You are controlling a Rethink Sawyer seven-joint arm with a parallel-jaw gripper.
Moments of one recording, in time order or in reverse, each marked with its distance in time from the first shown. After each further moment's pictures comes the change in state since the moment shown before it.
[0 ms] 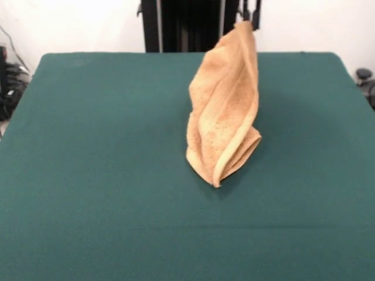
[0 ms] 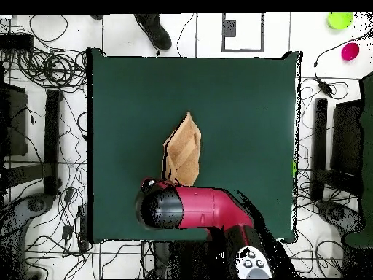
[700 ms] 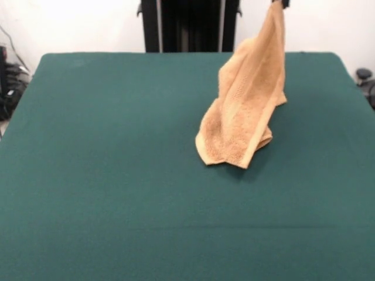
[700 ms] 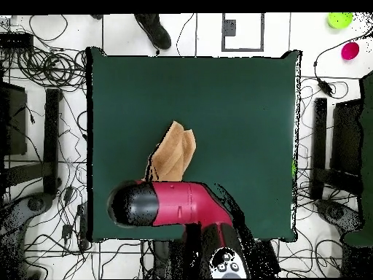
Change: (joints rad) arm 0.098 -0.038 -0.009 -0.044 0.074 0.200 0.000
